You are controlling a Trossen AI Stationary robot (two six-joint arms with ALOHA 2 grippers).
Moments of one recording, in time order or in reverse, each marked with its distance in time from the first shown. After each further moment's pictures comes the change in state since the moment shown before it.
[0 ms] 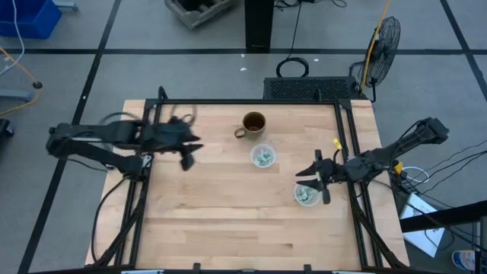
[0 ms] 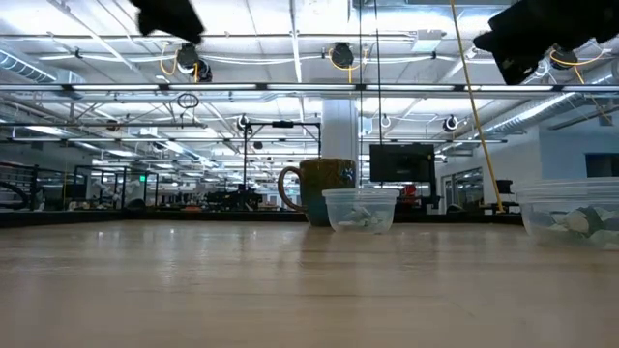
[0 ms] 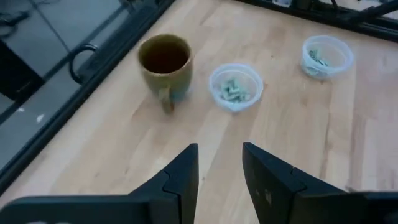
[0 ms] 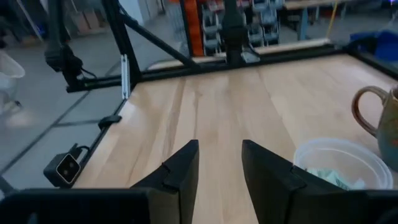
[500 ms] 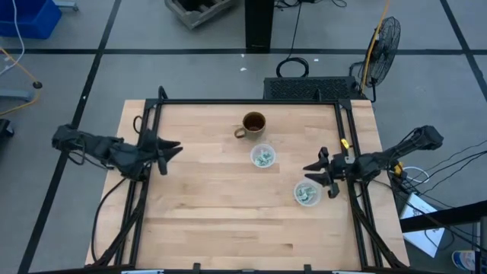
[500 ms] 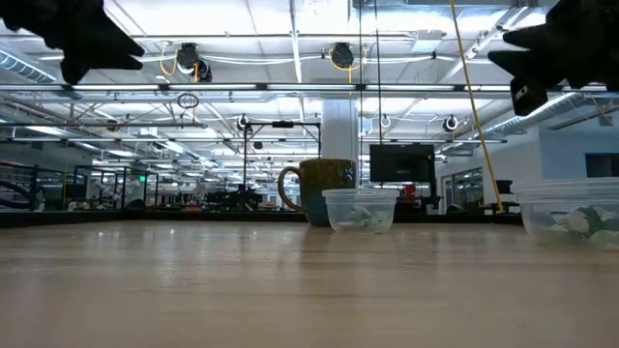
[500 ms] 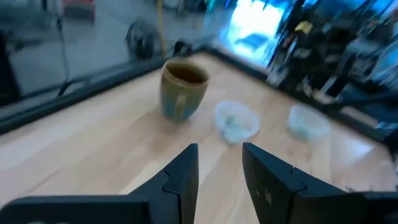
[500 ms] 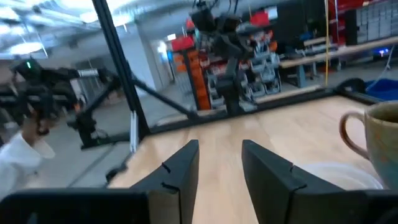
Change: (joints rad) left arm -0.312 -0.638 -0.572 0.220 -0.387 -0.284; right arm -0.039 -0.322 -0.353 0.389 -0.005 -0.057
